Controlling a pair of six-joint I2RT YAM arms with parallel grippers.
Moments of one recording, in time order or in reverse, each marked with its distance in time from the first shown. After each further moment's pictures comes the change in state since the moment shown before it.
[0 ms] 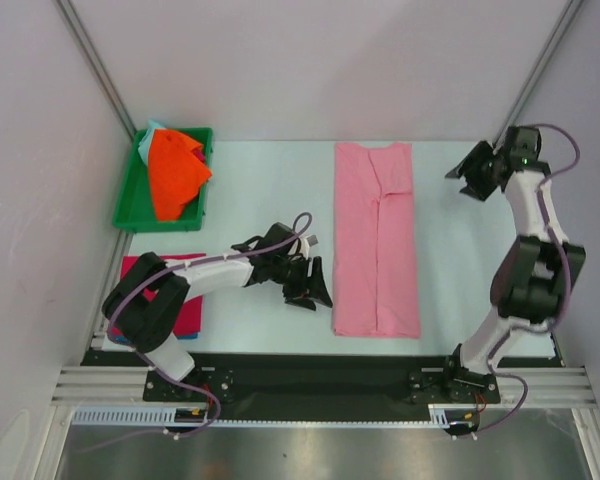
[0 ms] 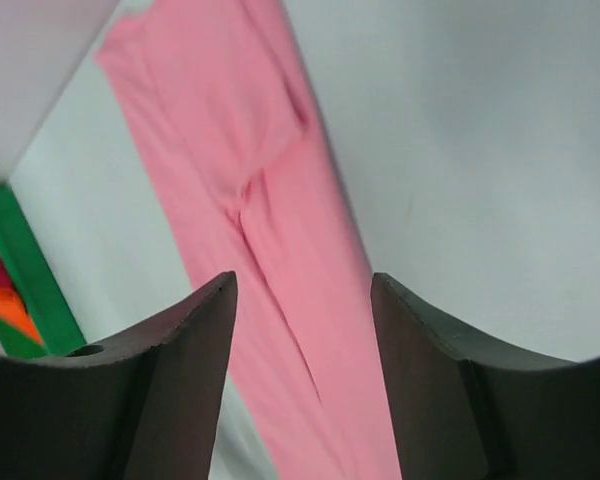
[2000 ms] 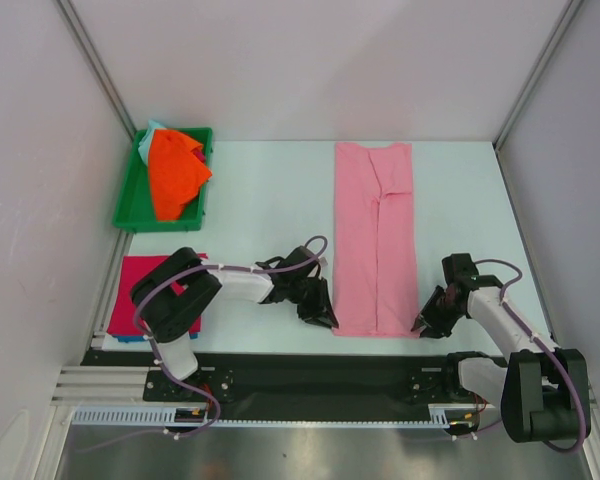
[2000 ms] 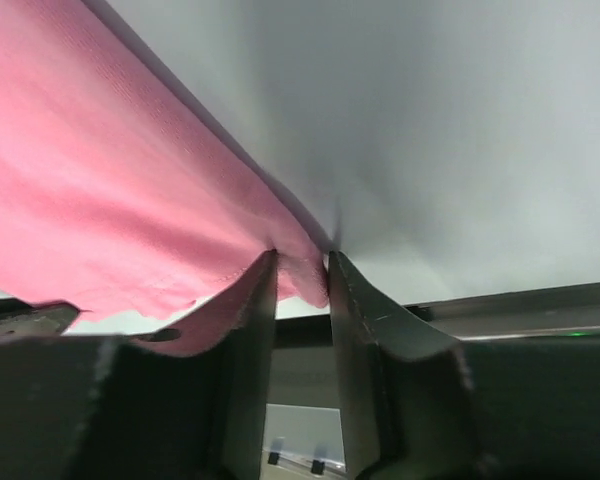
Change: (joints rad) left arm -0.156 0.113 -0.077 0.195 -0.109 -0.277; right arm 0.303 -0.828 -1.220 -0.188 0.116 0.182
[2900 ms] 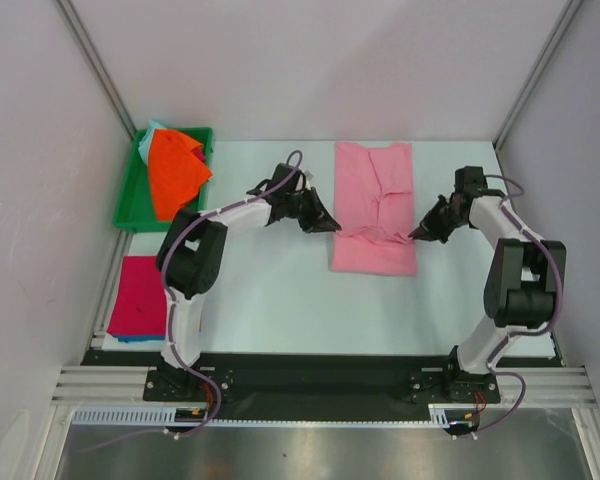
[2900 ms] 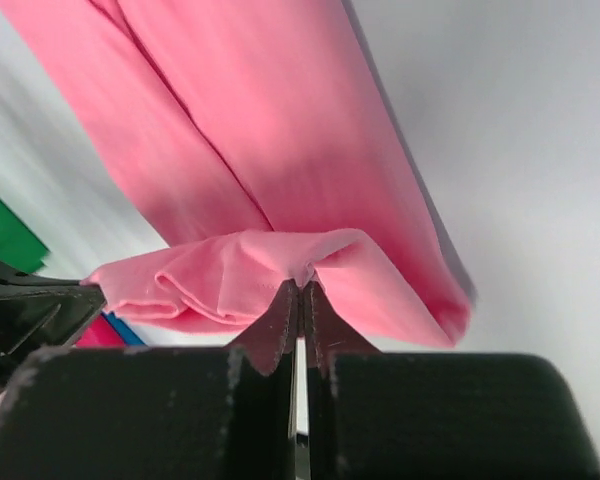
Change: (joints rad) left arm 0.346 0.319 0.655 -0.143 0.114 0.005; right arm -0.119 0.610 0.705 0.143 -0.178 -0.065
